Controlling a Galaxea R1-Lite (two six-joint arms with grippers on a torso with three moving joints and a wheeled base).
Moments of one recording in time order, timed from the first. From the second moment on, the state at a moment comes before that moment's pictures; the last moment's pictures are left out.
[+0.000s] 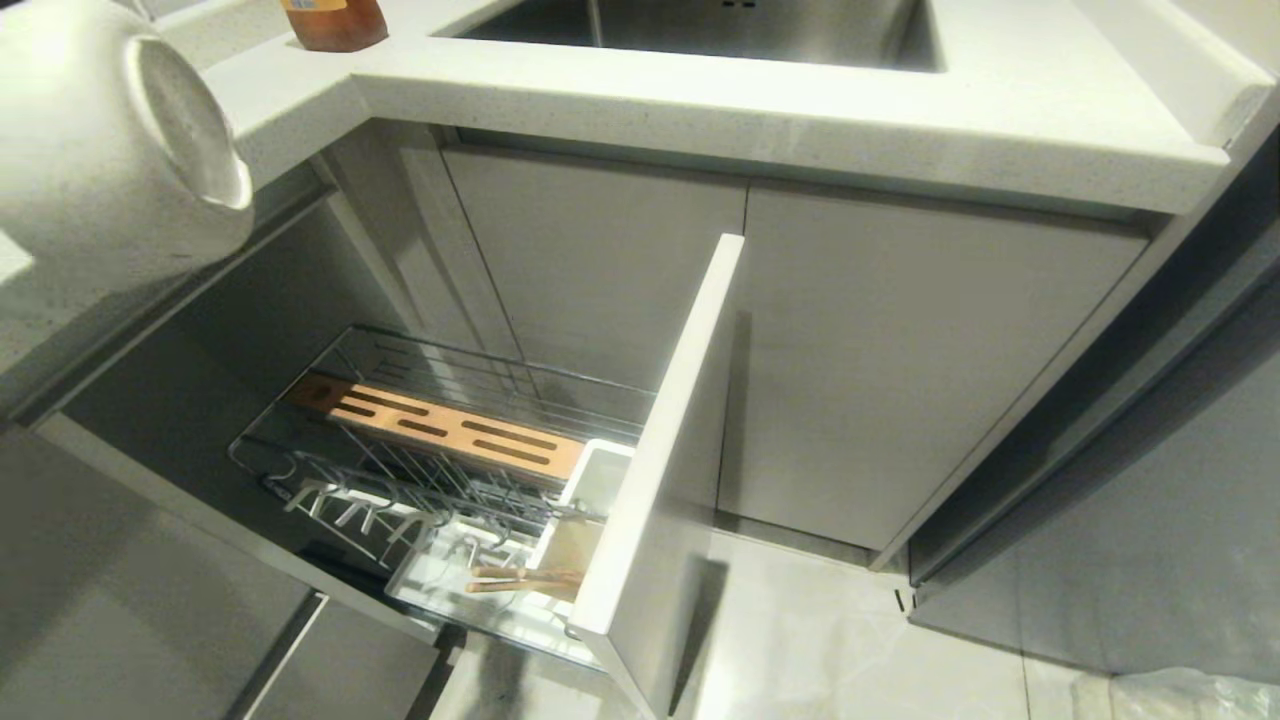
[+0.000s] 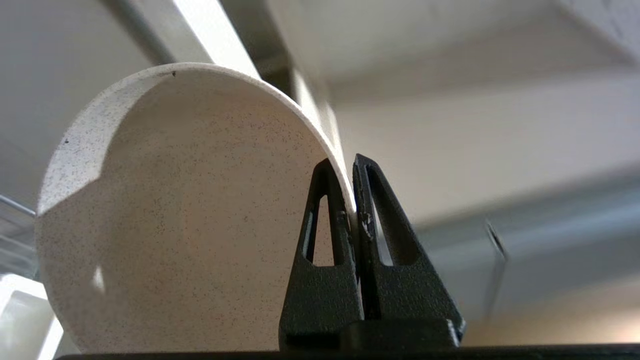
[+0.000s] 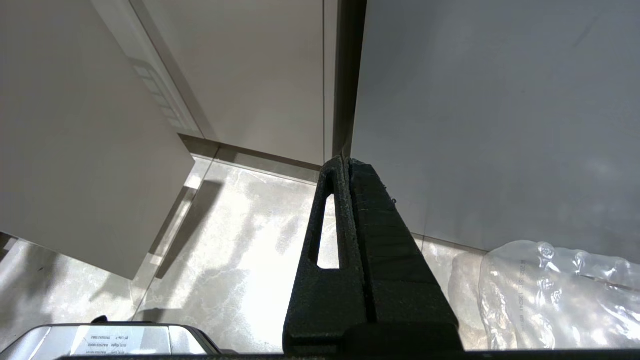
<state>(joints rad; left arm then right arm) -0.08 1.03 -1.00 -0.39 -0.41 -1.16 0.00 0.00 0.00 0.00 0.00 0.00</state>
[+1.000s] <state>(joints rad) -0.60 1.37 -0.86 -0.63 0.34 -1.06 0.00 0.00 0.00 0.00 0.00 0.00</state>
